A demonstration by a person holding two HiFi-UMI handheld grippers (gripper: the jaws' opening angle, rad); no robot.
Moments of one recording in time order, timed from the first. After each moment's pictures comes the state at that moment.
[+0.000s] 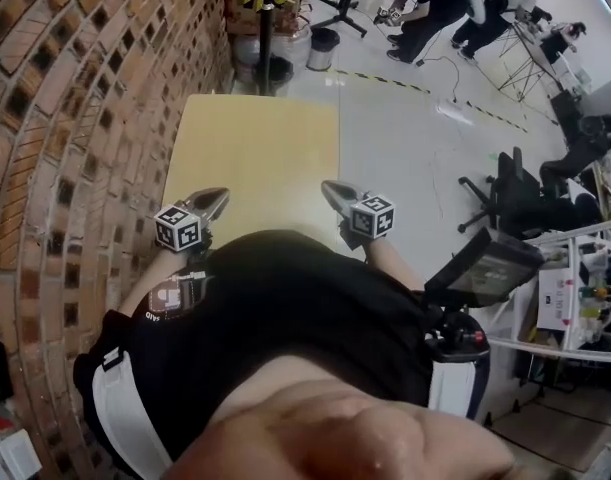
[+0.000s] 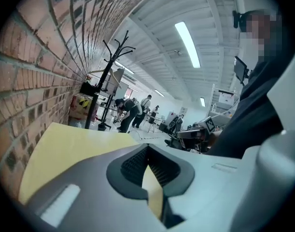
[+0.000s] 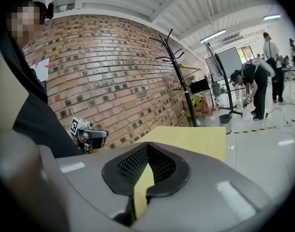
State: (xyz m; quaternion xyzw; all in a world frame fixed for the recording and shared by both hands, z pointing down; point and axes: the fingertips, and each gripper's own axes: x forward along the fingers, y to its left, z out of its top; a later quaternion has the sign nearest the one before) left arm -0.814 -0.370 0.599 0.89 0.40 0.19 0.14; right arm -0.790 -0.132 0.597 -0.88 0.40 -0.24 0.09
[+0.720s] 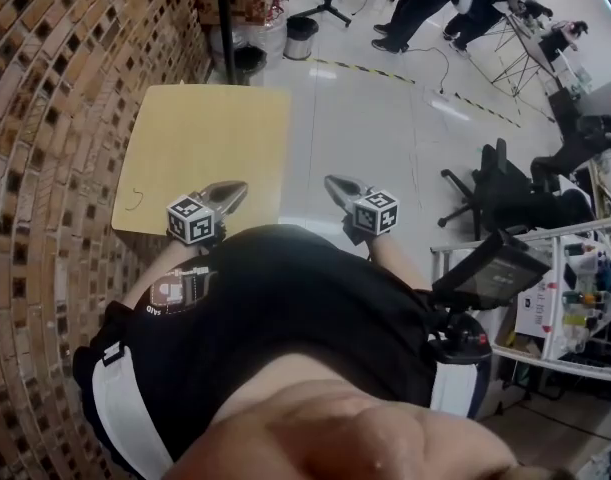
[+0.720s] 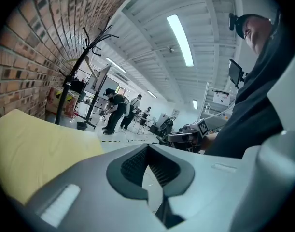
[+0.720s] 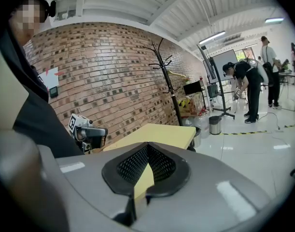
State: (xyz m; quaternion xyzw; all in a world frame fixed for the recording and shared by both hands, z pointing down) left arm -0.834 -0.141 0.581 0.87 0.44 0.18 0.16; right arm -0.806 0.059 0.597 -0.88 0.40 -0.24 0.07
